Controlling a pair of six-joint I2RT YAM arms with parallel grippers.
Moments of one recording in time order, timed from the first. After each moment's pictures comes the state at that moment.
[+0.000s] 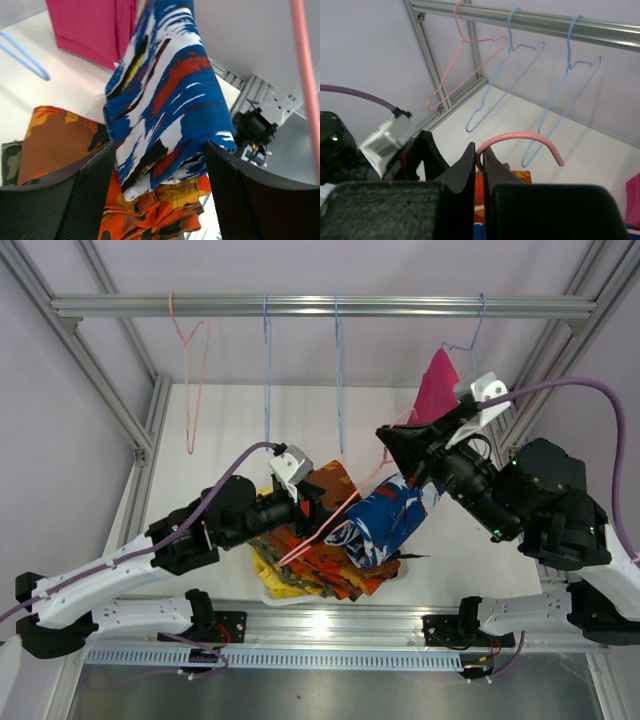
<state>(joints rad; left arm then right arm) -1.15 0.93 1.12 -0.35 -0.14 -0.26 1.31 1.06 1.74 -0.55 0.60 0.07</state>
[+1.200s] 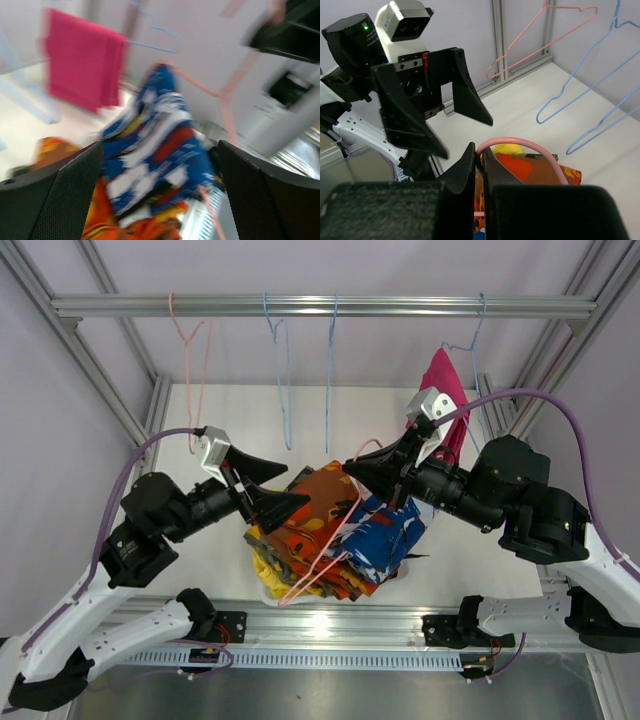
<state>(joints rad) -0.83 0.72 1.06 -0.27 0.17 -0.38 1.21 1.08 1.68 -0.57 0.15 0.12</state>
